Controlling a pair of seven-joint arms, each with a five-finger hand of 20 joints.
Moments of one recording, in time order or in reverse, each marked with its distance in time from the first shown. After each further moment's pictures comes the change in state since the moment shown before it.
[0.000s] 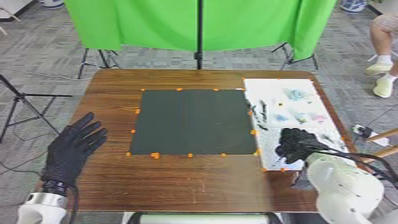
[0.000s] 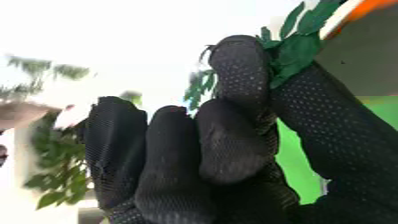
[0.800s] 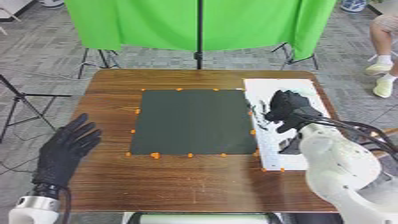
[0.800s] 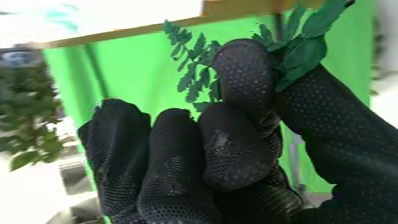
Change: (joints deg) left arm 3.0 0.3 -3.1 -1.3 0.3 -0.1 0.2; right arm 16.5 0.2 -10.0 1.5 -0.3 8.9 -3.2
